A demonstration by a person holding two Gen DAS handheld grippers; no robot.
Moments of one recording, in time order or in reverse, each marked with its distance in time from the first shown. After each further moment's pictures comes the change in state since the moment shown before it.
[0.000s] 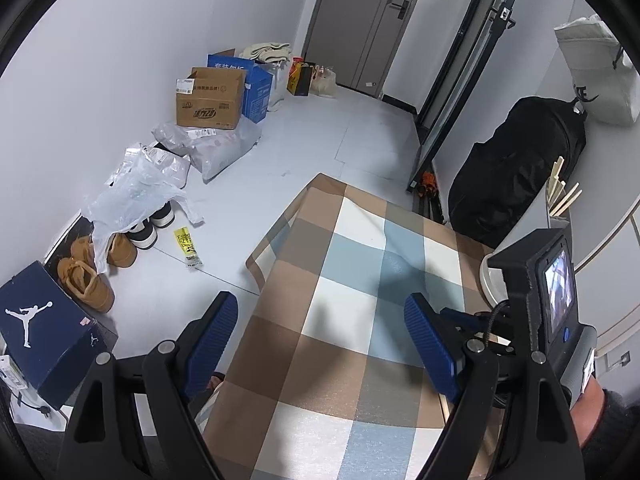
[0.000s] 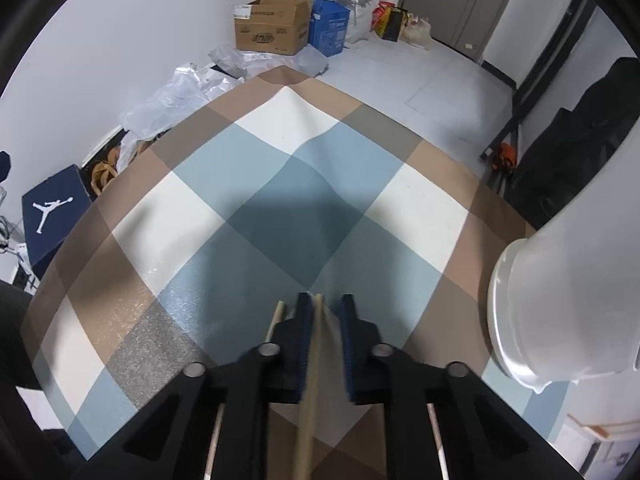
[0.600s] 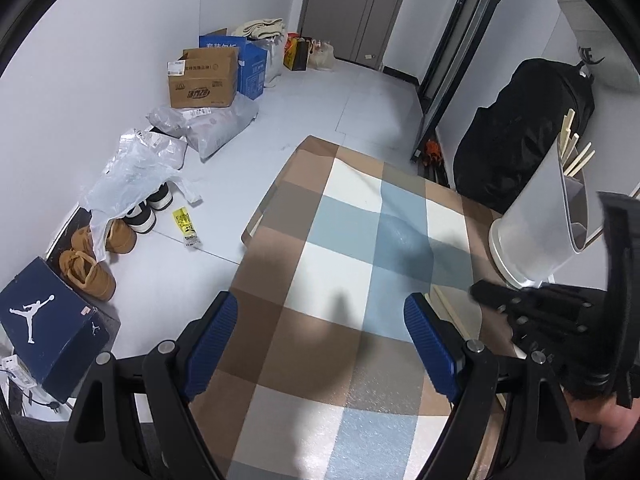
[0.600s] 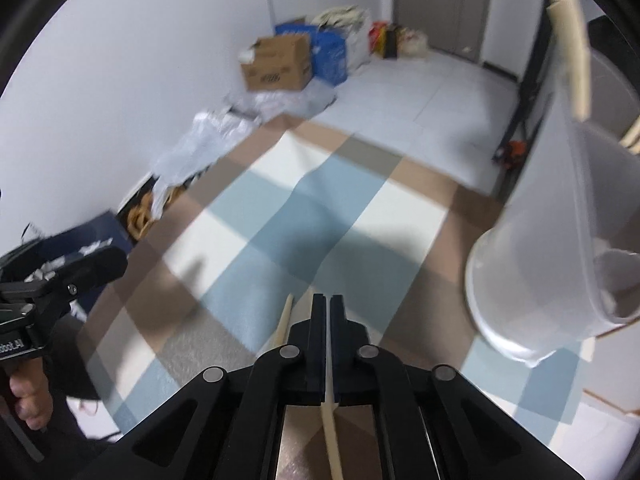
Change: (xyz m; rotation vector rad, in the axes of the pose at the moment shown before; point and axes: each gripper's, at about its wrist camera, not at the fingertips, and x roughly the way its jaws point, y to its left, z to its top) left arm 0.016 -0.018 -0.014 0.042 0.097 0.039; right arm -0.036 -0.018 -0.012 0.051 -0.068 0.169
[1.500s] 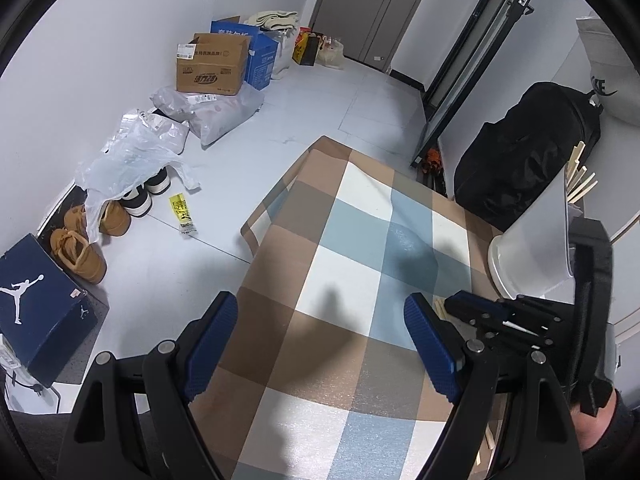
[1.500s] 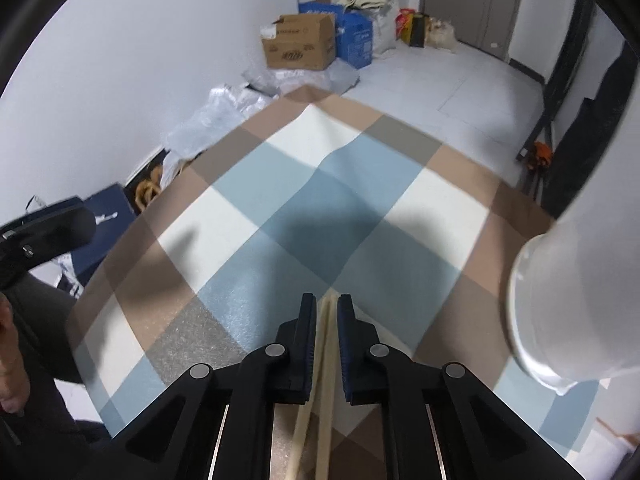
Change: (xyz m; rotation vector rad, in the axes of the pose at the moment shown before) left arm 0.003 0.018 0.006 -0.083 0.017 -0.047; right arm 0.015 -0.004 0.004 -0.025 0.009 -0.006
